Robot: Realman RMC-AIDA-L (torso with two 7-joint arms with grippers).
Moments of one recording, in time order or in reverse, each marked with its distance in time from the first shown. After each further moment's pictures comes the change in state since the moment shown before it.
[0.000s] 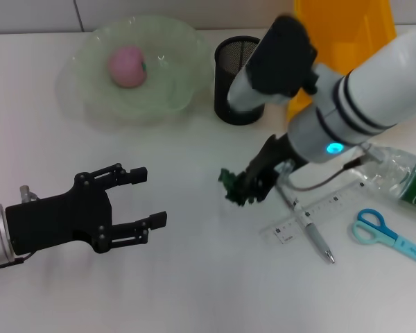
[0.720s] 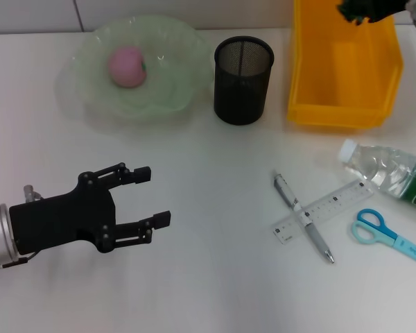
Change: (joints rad) left arm -0.005 -0.006 -0.003 -0.004 0.000 0.001 0.000; right arm -0.056 -0.004 0.628 -0.164 -0.152 0.109 -0.133
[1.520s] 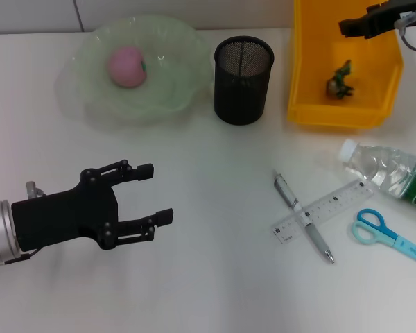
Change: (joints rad) left arm -0.007 -0.003 0.000 0.007 0.000 0.003 0.000; right arm 0.041 -0.001 0.002 0.202 -0.049 0.148 0.005
